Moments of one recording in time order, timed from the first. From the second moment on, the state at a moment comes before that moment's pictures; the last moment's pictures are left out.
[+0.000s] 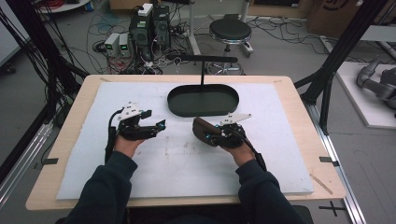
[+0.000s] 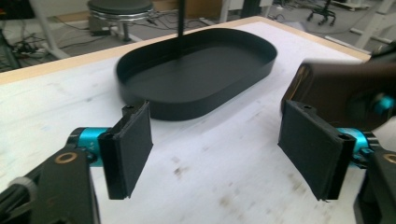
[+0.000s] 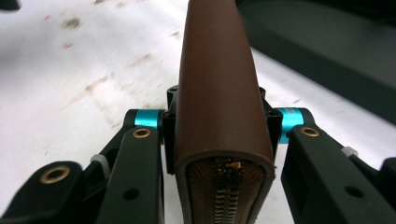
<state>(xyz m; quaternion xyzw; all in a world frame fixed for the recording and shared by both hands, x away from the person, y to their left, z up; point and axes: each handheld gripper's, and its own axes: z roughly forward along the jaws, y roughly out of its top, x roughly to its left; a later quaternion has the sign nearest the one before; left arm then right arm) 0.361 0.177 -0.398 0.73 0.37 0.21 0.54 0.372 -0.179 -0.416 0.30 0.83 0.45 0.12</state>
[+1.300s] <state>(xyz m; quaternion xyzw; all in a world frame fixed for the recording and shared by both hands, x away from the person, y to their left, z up) 0.346 0.227 -0.428 0.72 0.41 0.24 0.51 0.535 -0.158 -0.424 0.46 0.75 0.46 0.11</state>
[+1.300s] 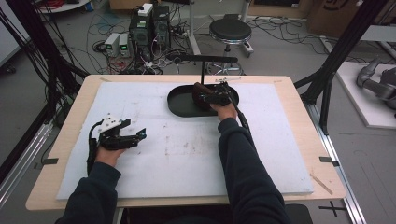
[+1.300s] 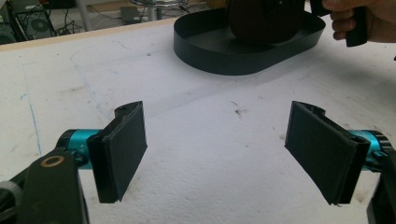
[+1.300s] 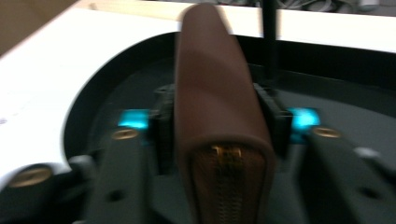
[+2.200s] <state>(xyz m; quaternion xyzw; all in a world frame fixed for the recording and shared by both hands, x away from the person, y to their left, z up) 0.351 0.229 -0.429 0.71 0.40 0.24 0.52 0.421 -0.294 -0.360 0.40 0.76 0.45 0.26</state>
